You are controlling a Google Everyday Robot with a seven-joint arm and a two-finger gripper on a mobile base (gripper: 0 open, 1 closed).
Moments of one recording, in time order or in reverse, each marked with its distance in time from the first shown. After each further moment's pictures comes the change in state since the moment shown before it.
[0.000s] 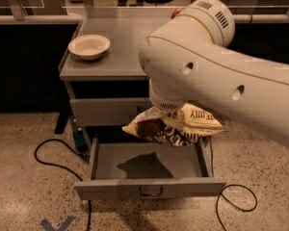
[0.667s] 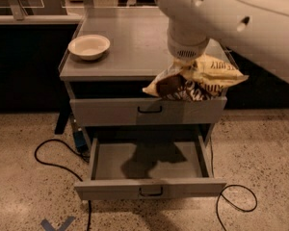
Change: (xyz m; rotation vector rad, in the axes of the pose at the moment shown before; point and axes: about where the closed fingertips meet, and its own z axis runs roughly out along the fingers) arm 0.037 -0.113 -0.029 0.120 0.105 0.010
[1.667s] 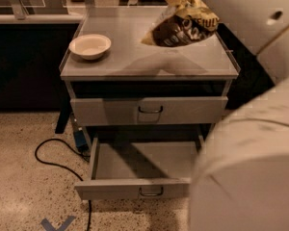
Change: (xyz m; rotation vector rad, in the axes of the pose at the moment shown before) arm -0.025 -0.156 -0.020 0.076 0.193 -0.095
